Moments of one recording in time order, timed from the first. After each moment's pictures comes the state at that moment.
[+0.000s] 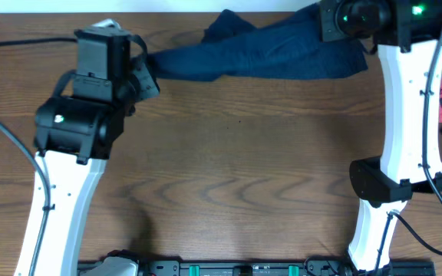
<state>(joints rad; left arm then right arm) -0.22 1.35 1.65 -1.03 -0.17 -0.51 0.22 2.13 2.86 -1.61 0.03 0.04</state>
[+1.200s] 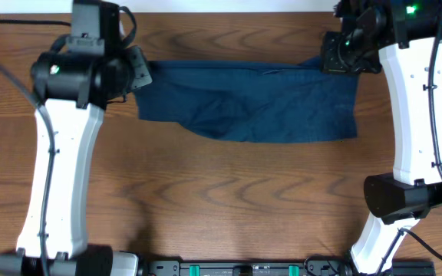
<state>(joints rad) -0.12 1.60 1.84 -1.25 0.00 -0.43 0.17 1.99 2.42 -1.68 -0.04 0.28</state>
